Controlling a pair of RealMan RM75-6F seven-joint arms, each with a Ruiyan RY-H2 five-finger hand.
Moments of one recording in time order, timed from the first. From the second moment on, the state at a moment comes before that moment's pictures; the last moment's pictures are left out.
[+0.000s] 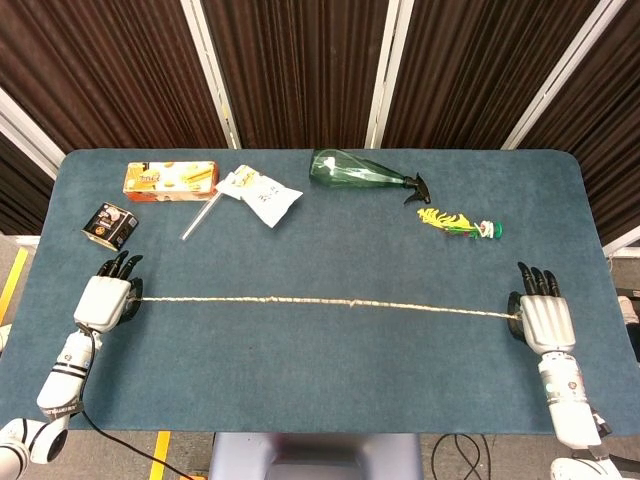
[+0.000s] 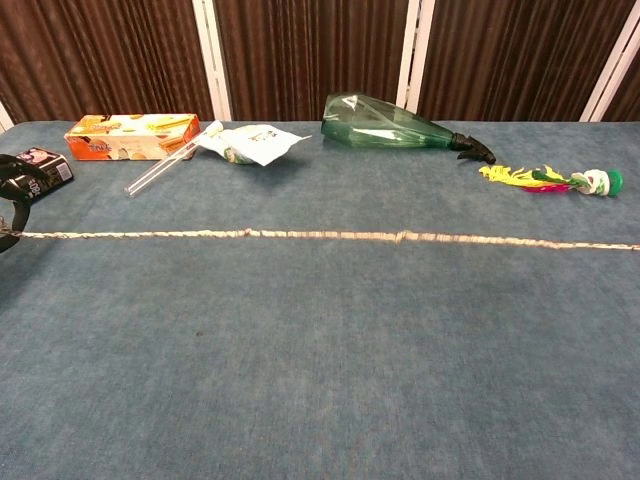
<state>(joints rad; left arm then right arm) -0.47 -1.59 -0.04 -0.80 1.47 1.14 -0.11 0.28 -1.38 0.10 -1.34 -1.22 1.21 -0.27</state>
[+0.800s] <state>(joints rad) -0.49 -1.69 -0.02 -0.66 1.48 1.08 -0.17 0.30 -1.47 0.08 -1.19 -1.18 1.09 -0.28</state>
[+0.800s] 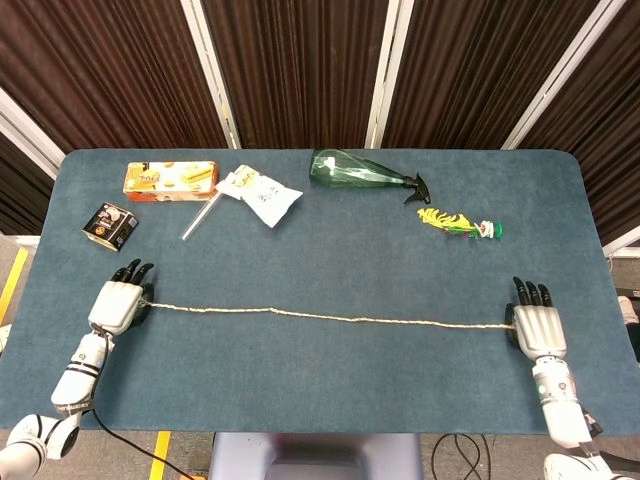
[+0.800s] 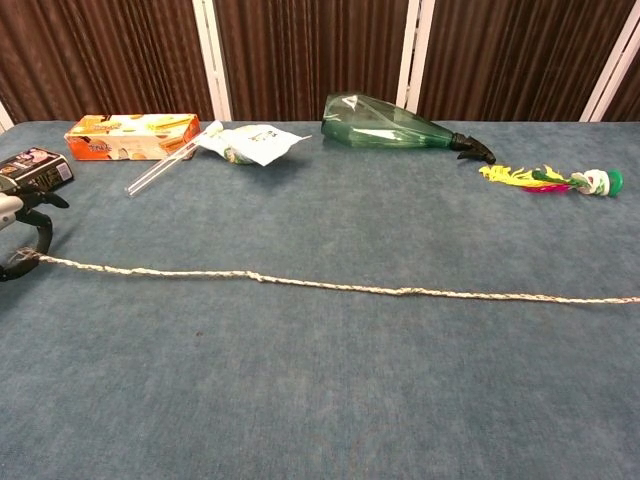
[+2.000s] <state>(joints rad) -0.20 -1.26 0.05 -1.33 1.59 1.56 -0.20 0.12 -1.16 -0.03 -1.63 -1.46 1.44 -0.32</state>
